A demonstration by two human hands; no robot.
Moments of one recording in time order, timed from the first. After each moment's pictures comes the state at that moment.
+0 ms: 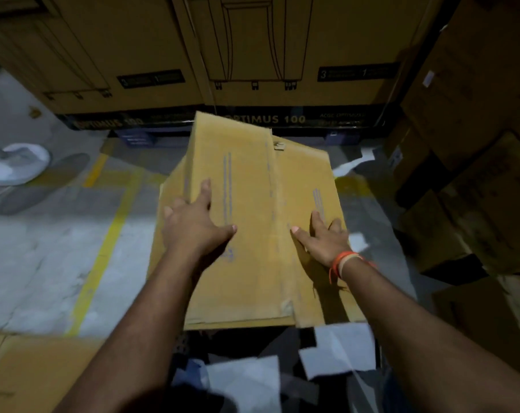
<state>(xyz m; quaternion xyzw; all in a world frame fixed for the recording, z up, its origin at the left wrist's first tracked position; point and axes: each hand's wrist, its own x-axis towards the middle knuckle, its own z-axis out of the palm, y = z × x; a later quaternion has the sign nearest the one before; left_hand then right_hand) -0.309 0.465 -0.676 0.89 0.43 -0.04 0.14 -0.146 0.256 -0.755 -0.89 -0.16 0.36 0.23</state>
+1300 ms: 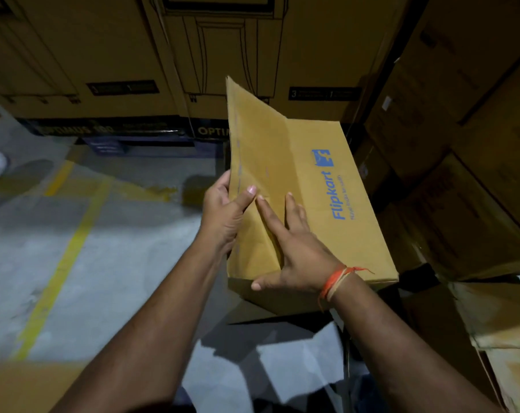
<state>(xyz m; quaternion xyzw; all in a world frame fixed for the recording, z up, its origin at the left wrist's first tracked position) -0.224 0.387 -0.657 0.59 0.25 0.25 0.72 -0.171 0.227 -0.656 -0.84 -0.45 0.23 0.20</state>
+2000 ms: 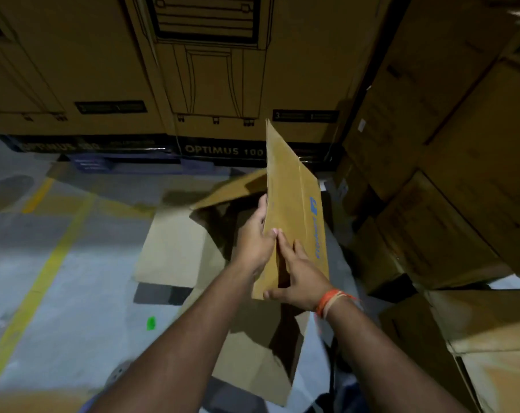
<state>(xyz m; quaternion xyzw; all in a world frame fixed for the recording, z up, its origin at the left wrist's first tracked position) -0.187 0.330 -0.700 0.71 0.25 0.13 0.64 -0.157 0.192 -0.703 -0.87 -0.32 0.29 0.25</state>
